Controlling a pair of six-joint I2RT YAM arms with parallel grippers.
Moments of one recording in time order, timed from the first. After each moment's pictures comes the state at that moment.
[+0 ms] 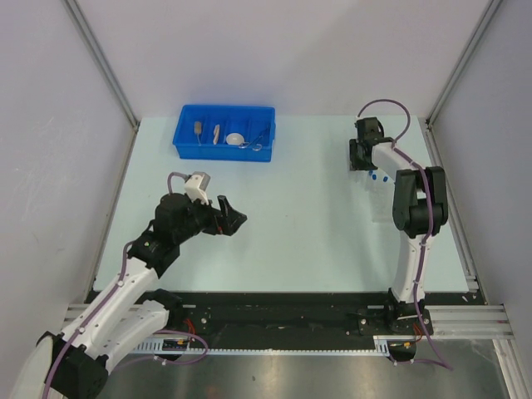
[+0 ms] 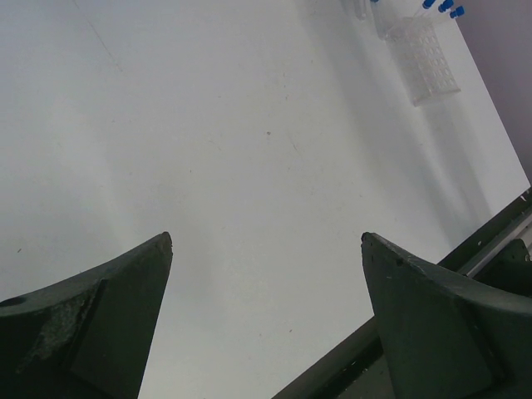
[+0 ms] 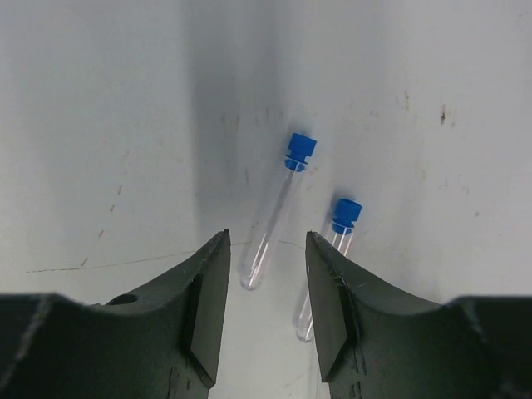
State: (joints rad) left arm -0.42 0.78 0.60 -0.22 0.24 -0.42; right arm 0.13 2.10 1.60 -0.43 0.16 0.08
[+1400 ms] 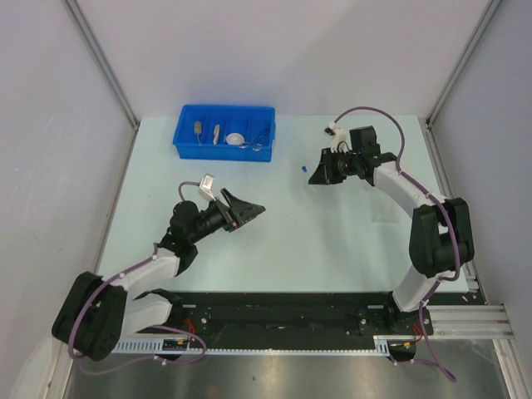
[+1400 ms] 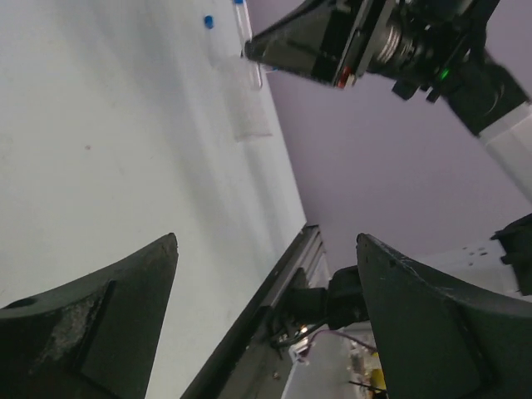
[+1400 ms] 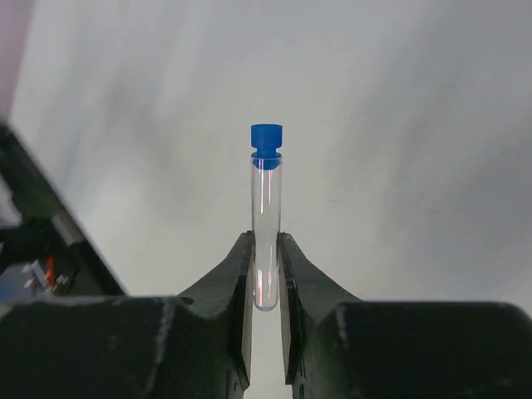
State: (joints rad) left arm -0.42 1.07 0.34 0.58 0.49 -1.03; right arm 0.23 1.74 1.30 -0.36 -0.58 0.14
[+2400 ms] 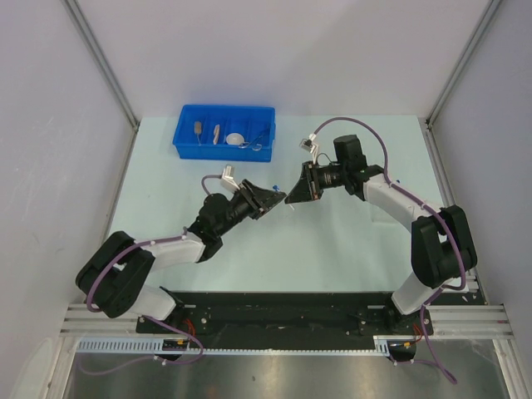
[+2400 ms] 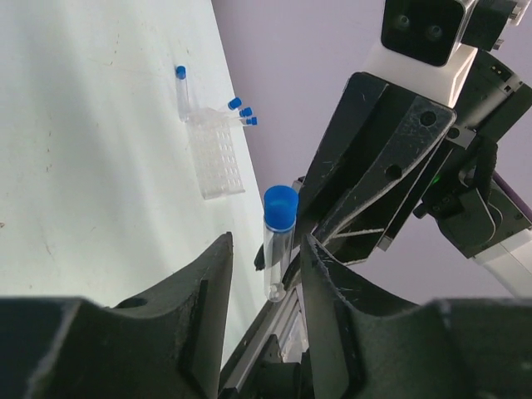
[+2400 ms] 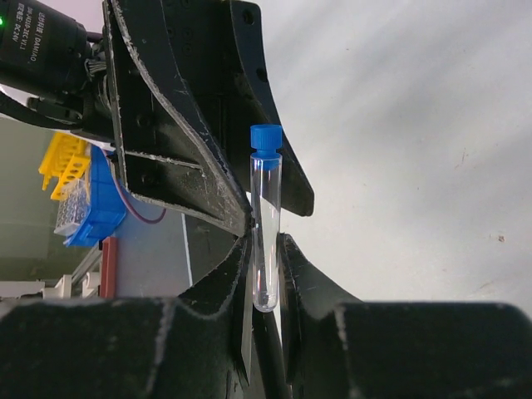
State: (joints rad) left arm -0.64 1.42 0.50 0.89 0.19 -1.20; right arm 0.40 1.63 1.16 -0.16 -1.07 0.24
